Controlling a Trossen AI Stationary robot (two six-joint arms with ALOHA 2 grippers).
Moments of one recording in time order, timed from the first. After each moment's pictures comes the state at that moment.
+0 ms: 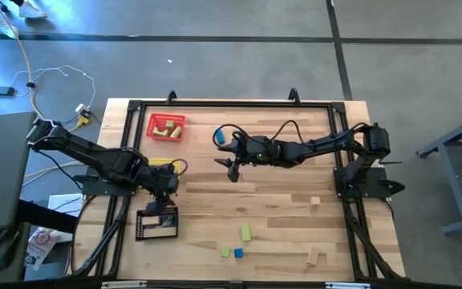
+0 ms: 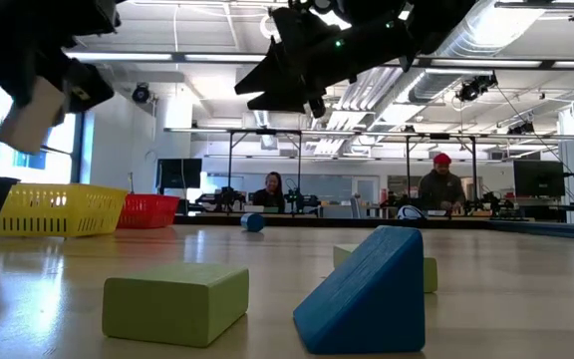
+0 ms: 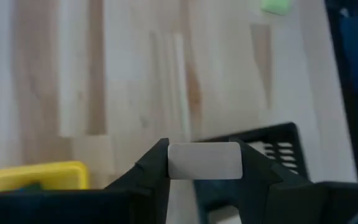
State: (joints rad) left arm -0.20 1.00 0.68 -0.69 0.09 -0.32; right arm -0.05 1.75 1.06 0.39 0.13 0.16
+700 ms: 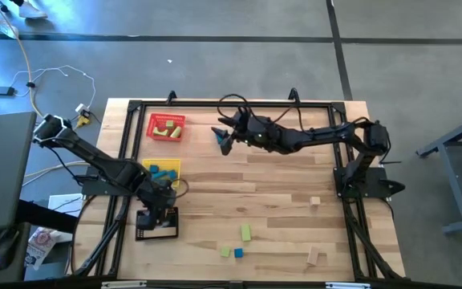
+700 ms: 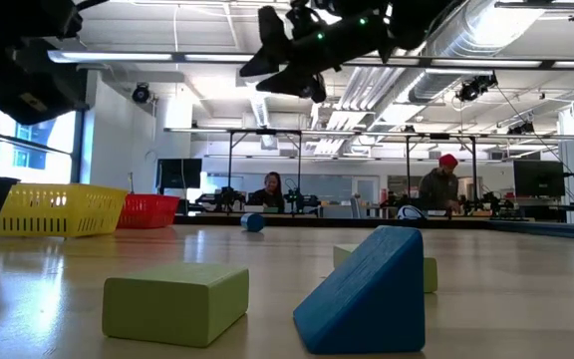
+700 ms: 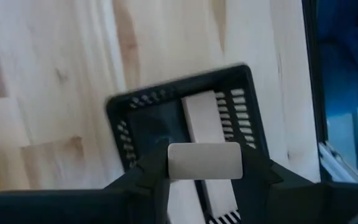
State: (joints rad) left arm -0.36 1.11 0.68 -0.70 0.20 -0.41; right arm -0.15 1.76 1.18 0.43 0.27 0.21
